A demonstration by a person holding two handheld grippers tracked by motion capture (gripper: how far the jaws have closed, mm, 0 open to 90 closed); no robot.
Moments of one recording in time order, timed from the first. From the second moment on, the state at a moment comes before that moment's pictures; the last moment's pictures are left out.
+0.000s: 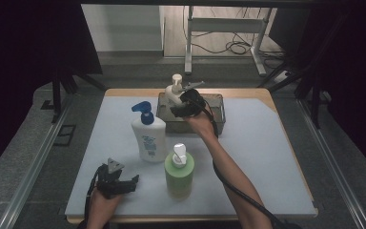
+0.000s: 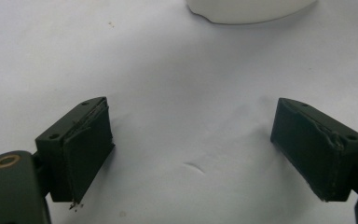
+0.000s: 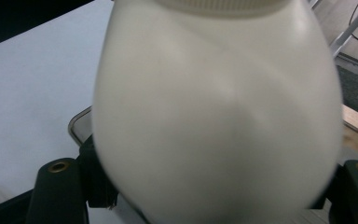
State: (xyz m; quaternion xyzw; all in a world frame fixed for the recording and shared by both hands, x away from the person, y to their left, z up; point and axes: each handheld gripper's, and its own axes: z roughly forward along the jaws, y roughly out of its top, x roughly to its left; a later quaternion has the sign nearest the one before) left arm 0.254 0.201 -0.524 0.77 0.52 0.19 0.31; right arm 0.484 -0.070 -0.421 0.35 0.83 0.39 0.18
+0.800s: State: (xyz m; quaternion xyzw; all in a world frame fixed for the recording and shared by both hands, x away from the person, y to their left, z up) left arm 0.254 0.201 -0.525 0.77 0.52 0.19 0.32; right arm 0.460 -0.130 -0.430 0.38 0.82 0.40 0.15
